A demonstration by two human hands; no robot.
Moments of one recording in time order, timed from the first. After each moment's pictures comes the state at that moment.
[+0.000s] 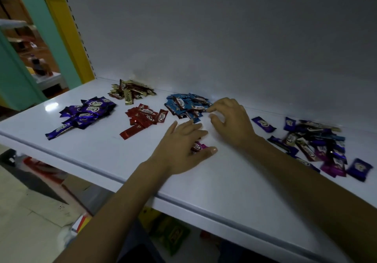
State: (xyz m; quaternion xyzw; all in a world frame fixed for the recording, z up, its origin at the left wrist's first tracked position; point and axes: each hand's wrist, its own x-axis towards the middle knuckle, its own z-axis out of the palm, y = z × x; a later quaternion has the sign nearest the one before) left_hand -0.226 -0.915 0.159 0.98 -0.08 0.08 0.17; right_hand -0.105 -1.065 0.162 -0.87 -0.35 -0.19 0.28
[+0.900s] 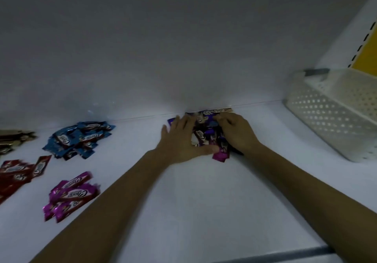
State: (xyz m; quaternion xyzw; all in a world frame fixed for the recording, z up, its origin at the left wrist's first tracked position) left_hand -0.096 -1.123 0.154 0.97 -0.18 -0.05 0.16; right_hand -0.104 -1.294 0.154 -0.89 0.01 -0.09 0.45
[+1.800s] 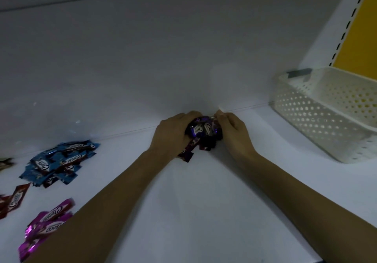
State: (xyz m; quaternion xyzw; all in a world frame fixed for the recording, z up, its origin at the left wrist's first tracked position) left_hand -0.063 -1.141 0.169 0.88 -0.35 0.22 0.24; right_hand -0.112 -1.300 0.161 -0.69 0.08 -0.16 0.70
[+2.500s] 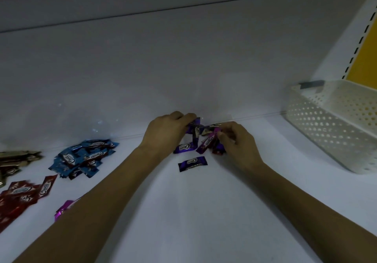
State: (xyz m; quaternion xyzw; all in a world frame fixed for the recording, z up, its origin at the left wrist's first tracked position) left_hand -0.069 -1.094 0.198 0.87 -0.37 0.31 0.10; right_hand -0.123 -1.292 0.157 -0.83 -0.02 -0.20 0.53
